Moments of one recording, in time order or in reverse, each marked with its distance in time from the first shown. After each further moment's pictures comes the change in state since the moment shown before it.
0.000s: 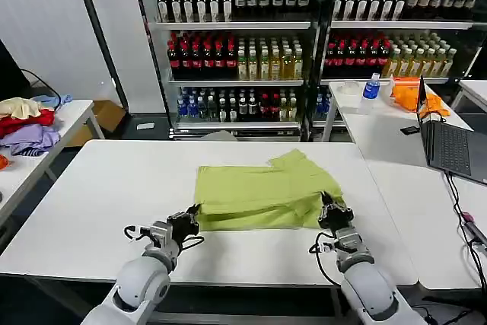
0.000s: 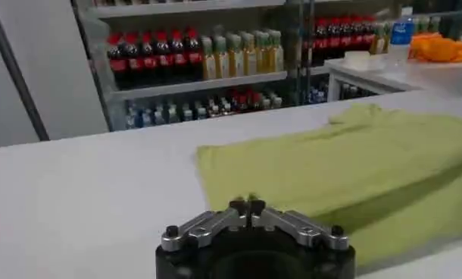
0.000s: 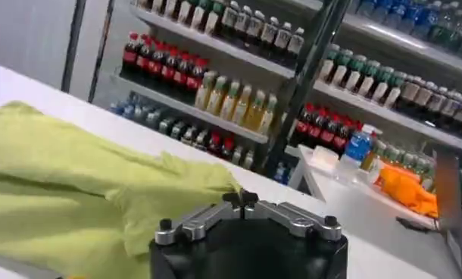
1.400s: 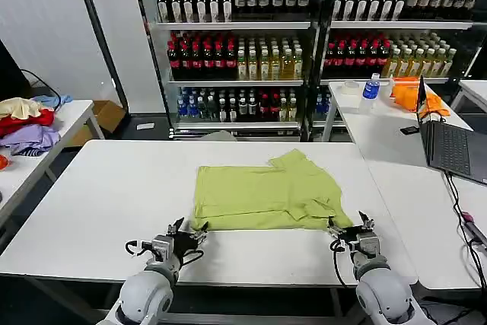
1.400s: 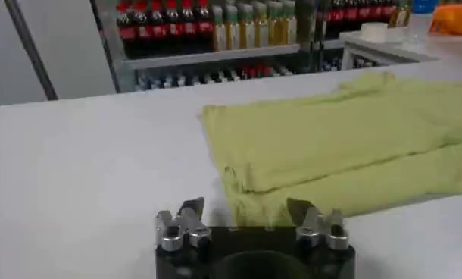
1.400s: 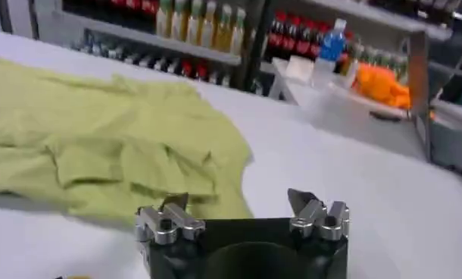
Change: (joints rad) left arm 0.093 -0.035 -0.024 -0.020 0.014 0.030 -0.031; right arm -0.085 -0.002 0.125 -0.015 0.271 -0.135 0.065
